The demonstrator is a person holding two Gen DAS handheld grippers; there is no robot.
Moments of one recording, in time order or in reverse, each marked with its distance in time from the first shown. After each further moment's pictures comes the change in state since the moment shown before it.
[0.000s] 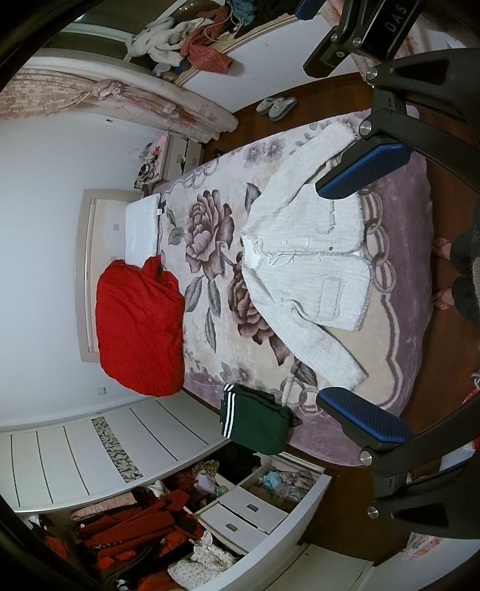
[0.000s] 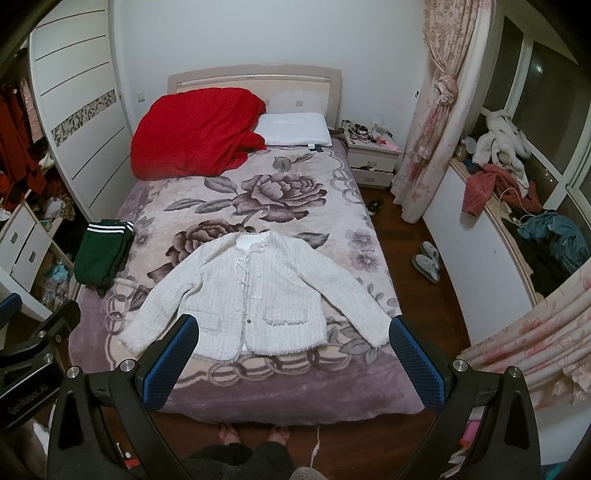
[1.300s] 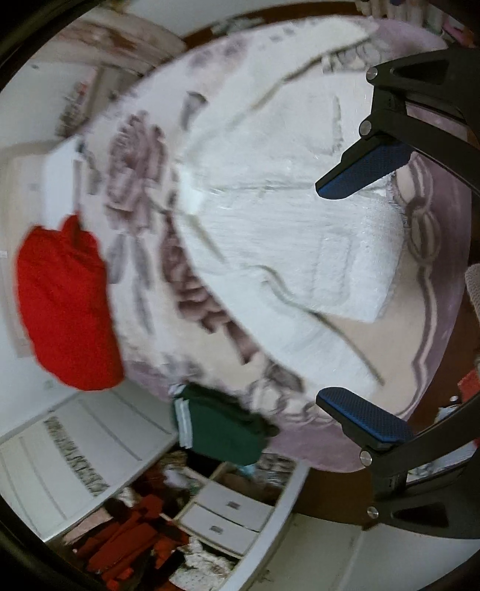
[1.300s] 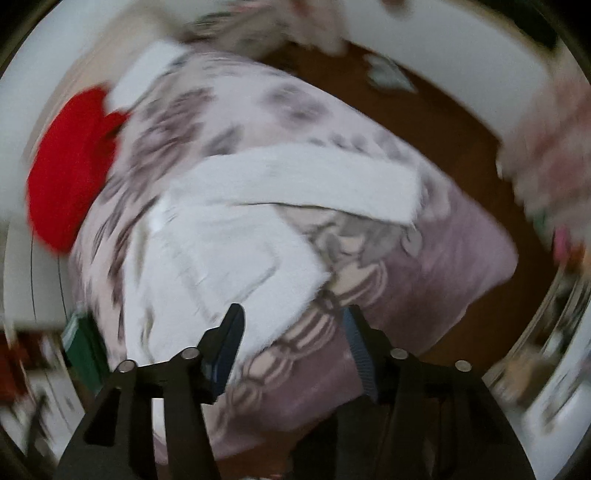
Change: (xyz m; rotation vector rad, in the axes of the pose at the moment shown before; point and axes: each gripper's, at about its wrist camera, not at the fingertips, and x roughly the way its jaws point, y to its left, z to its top) left arm 0.360 -0.051 -0.035 0.044 0.223 0.266; right arm 0.459 -0.212 -0.156 0.857 0.430 0.057
